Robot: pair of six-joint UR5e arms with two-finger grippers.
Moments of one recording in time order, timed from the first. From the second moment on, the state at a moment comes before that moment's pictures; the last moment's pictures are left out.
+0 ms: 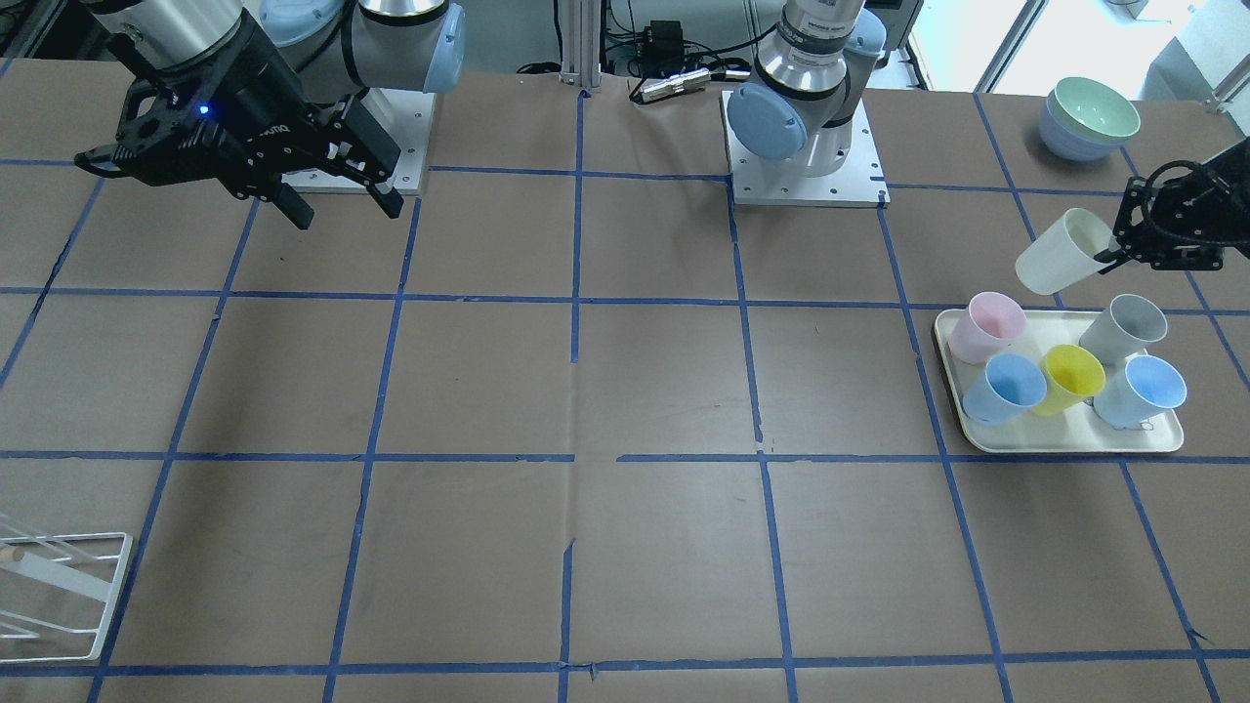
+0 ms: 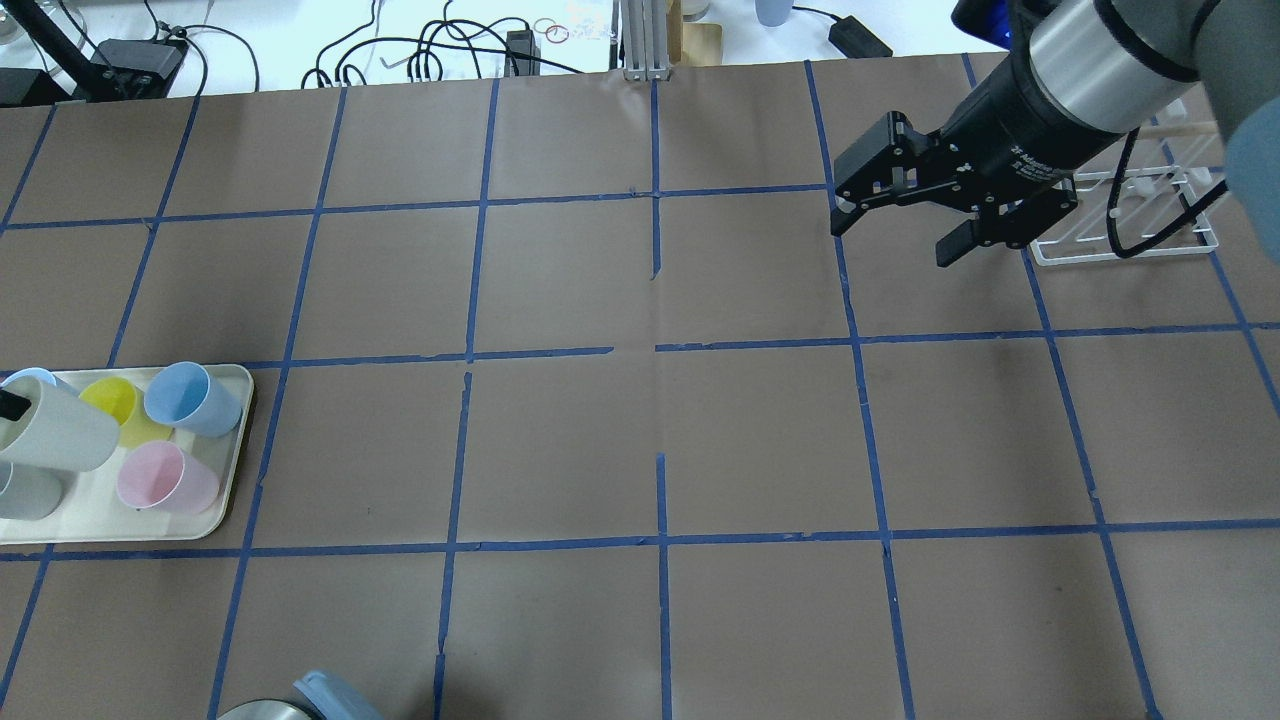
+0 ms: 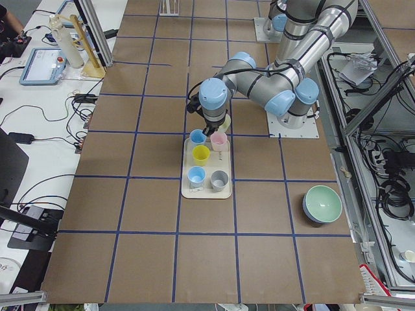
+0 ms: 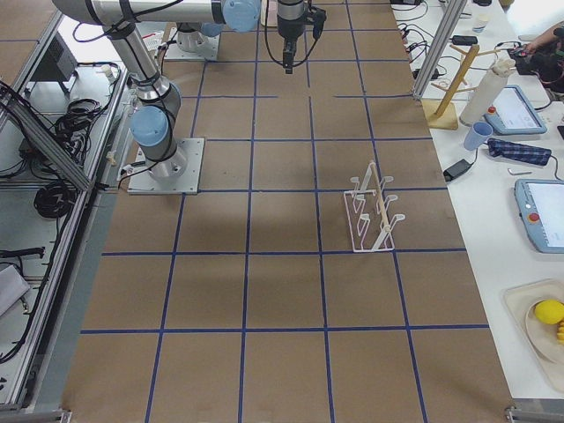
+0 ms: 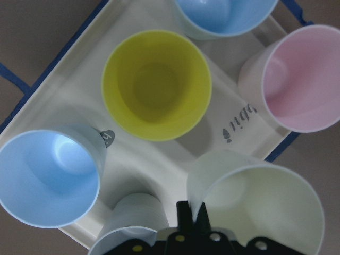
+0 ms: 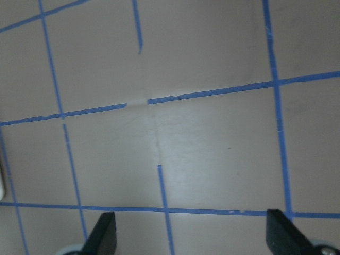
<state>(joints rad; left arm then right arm) -0.74 -1.62 -1.70 -1.72 1.37 1.45 1.47 -1.69 1.68 -1.60 -1.11 0.04</state>
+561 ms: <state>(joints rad) -0.99 -1.61 -1.71 -1.95 0.91 1.17 1.38 -1.68 1.71 -1.58 -0.43 0.01</state>
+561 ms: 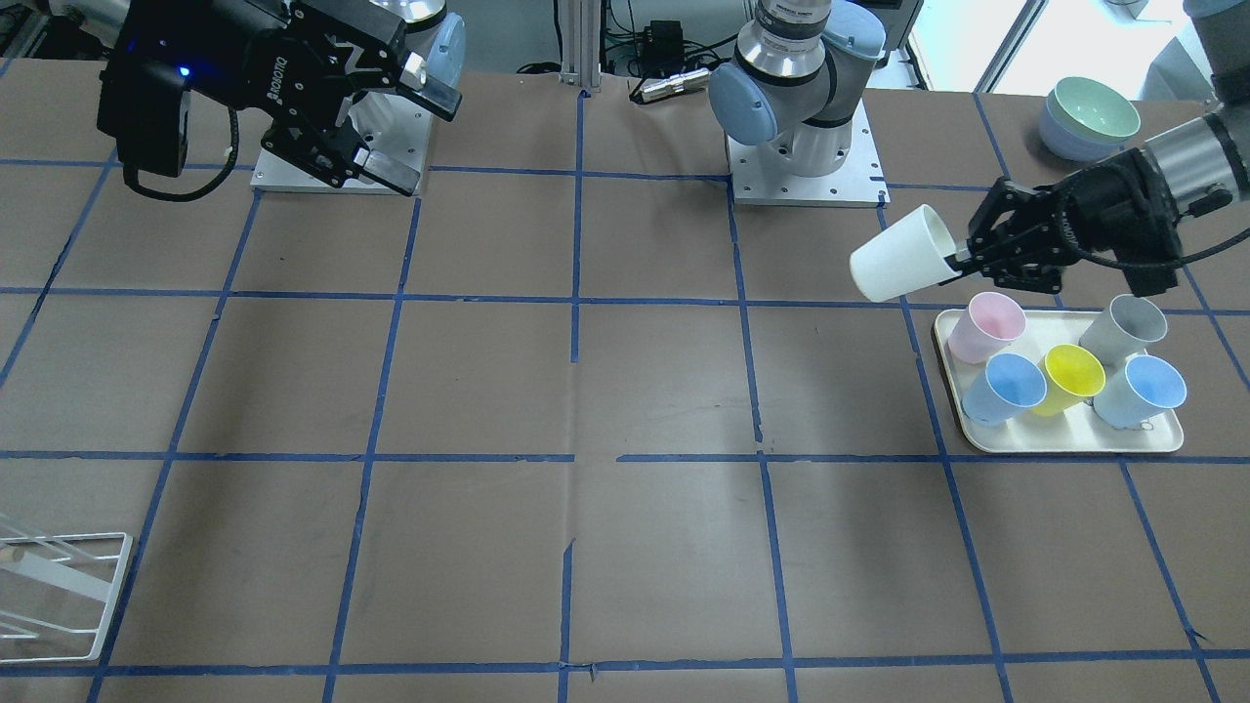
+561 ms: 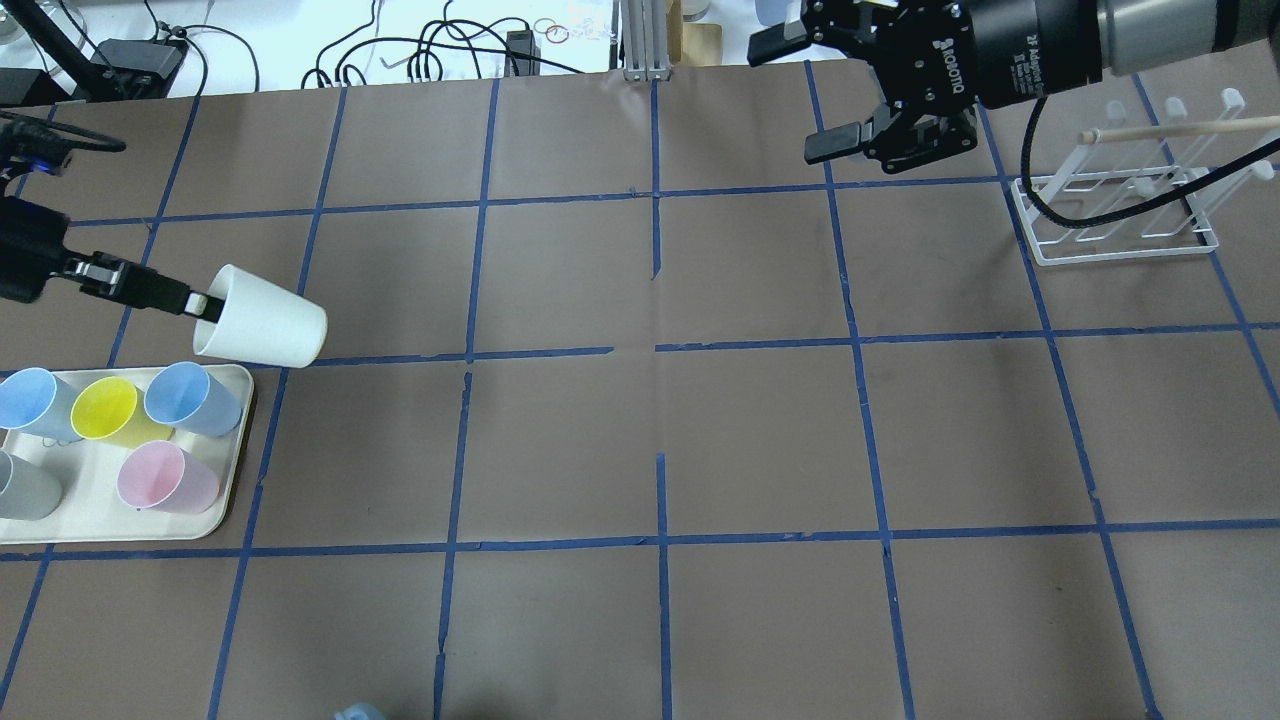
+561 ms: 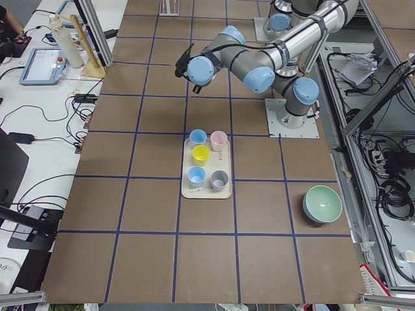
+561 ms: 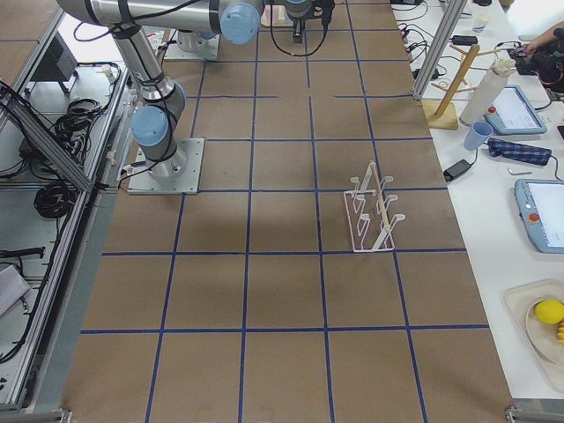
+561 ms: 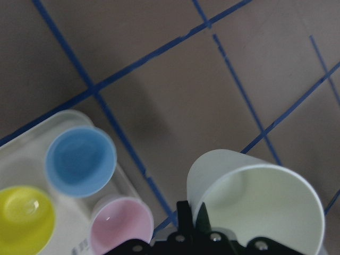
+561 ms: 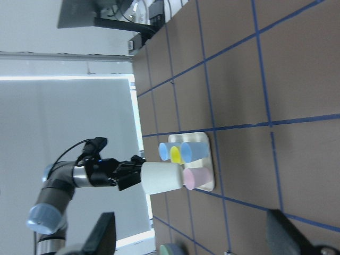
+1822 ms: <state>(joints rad) -1.45 -1.61 -1.75 -2.29 0.00 1.07 1.35 -1.65 1.84 -1.43 -0.08 0.02</state>
